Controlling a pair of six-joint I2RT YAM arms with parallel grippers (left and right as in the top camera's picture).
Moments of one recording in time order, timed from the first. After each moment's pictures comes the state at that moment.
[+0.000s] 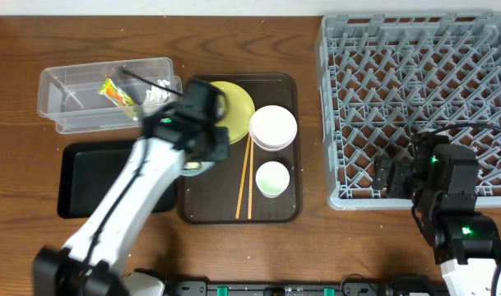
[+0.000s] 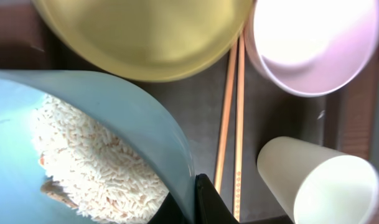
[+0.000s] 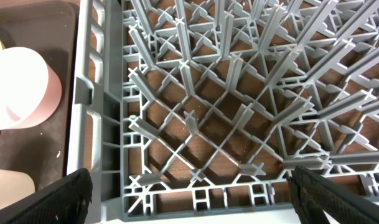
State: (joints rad) left arm -0.33 1.48 1.18 -0.92 0.10 -0.35; right arm 0.00 0.84 0.74 -0.71 -0.03 0.14
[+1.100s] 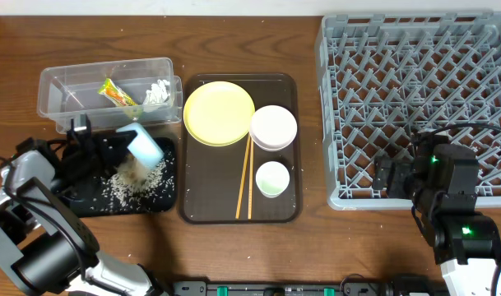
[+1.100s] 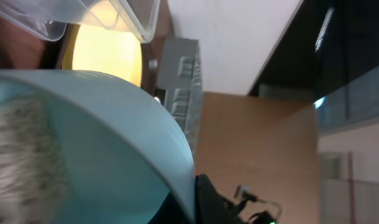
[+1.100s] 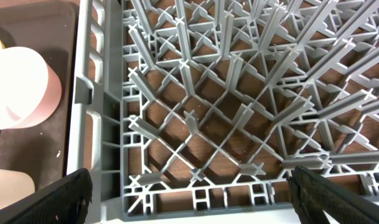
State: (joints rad) left arm 0.69 1.80 1.03 -0.98 1.45 0.09; right arm 0.00 0.84 0.74 -0.71 -0.03 0.14
